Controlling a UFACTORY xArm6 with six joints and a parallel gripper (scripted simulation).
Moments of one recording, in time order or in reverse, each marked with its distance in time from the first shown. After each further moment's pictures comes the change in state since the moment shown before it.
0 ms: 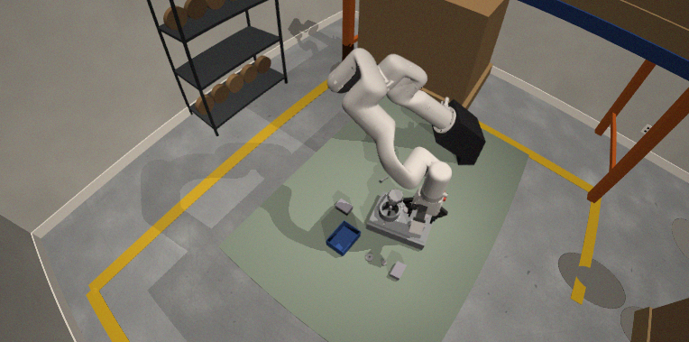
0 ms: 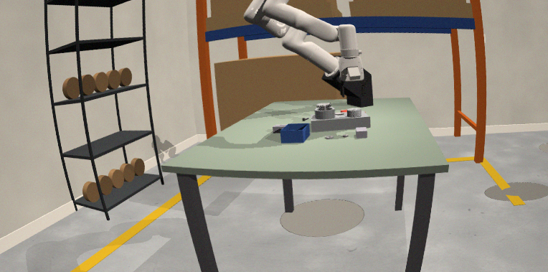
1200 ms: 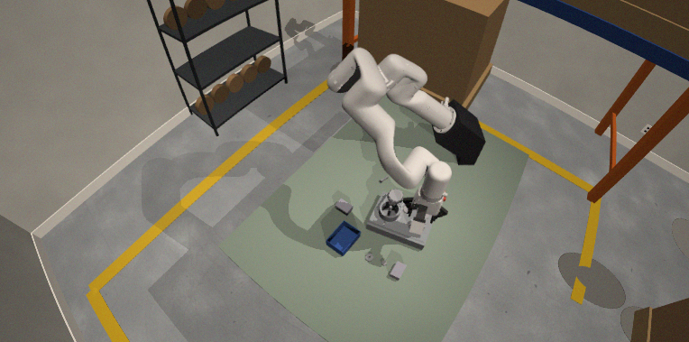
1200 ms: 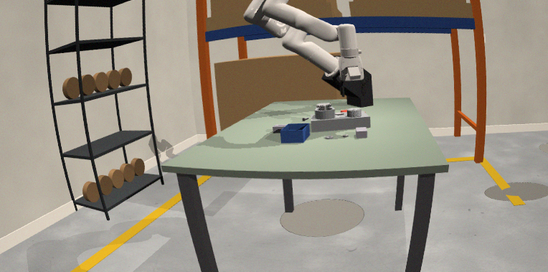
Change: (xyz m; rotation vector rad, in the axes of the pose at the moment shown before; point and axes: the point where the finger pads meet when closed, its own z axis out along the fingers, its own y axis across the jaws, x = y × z) arm 0.000 0.000 -0.002 0.004 -0.004 -0.010
